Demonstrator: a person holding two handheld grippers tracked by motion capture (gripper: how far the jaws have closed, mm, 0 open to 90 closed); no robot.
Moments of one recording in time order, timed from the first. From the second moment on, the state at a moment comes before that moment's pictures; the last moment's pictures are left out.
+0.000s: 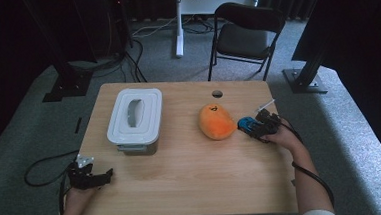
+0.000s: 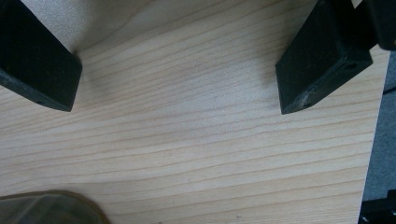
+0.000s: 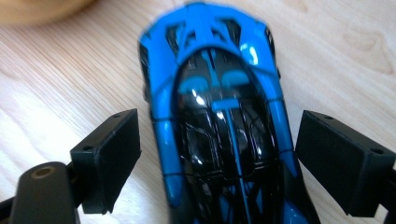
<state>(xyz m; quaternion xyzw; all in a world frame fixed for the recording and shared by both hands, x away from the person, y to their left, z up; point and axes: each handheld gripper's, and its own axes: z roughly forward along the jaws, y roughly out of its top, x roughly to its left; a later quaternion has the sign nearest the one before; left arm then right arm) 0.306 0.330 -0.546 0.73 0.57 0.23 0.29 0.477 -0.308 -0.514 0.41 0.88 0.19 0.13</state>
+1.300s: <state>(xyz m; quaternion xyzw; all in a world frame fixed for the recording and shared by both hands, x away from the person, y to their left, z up) 0.306 0.330 -0.546 0.73 0.57 0.23 0.29 0.468 -0.325 -0.516 0.49 0.84 0.23 0.10</state>
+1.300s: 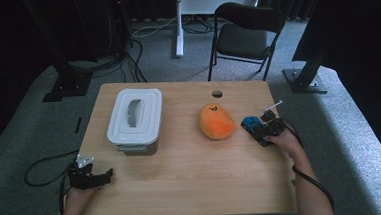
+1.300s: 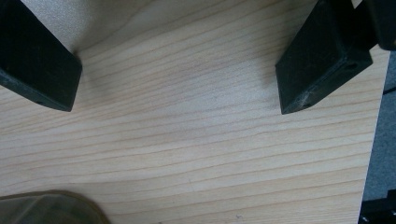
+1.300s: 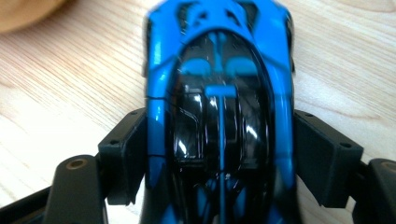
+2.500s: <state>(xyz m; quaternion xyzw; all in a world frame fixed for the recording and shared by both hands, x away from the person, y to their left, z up) 0.306 0.330 -0.546 0.73 0.57 0.23 0.29 0.383 -0.315 -0.486 0.44 0.85 0.25 0.13</state>
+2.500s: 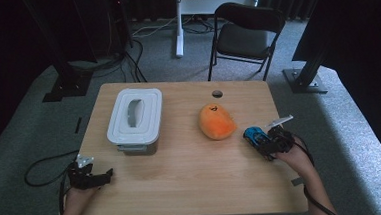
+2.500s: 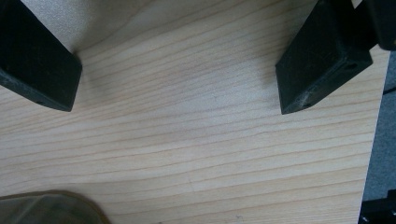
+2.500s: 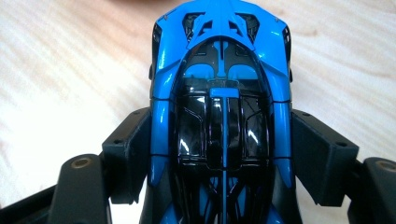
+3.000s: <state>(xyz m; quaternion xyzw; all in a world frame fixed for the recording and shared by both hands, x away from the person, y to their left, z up) 0.306 0.330 -0.546 0.73 0.57 0.23 0.29 0.312 -0.320 -0.491 0.42 0.86 0.25 0.14</state>
